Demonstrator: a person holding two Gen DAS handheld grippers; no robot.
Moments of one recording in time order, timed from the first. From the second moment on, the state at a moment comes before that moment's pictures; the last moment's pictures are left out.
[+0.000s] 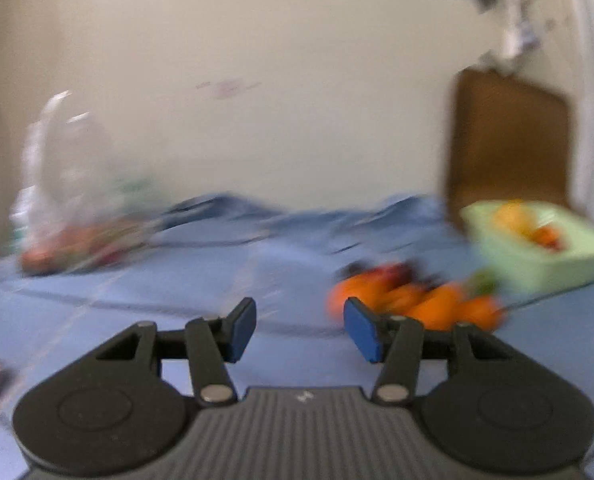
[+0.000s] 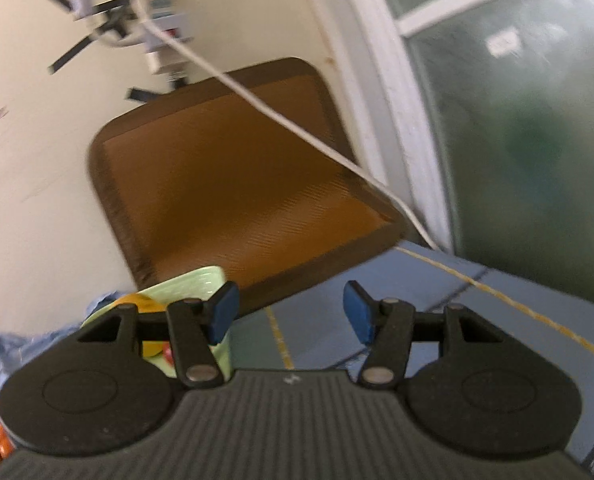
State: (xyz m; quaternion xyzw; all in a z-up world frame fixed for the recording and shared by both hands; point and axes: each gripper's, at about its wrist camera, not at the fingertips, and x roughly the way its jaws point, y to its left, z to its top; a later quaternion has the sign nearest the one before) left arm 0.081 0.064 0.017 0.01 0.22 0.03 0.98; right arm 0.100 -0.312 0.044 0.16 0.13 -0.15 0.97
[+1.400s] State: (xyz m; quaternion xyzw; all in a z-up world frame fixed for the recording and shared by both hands) left arm 0.073 0.109 0.009 -0.10 0.24 -0.03 0.97; right arm 0.165 -0.118 0.021 0.13 0.32 -0.01 0.94
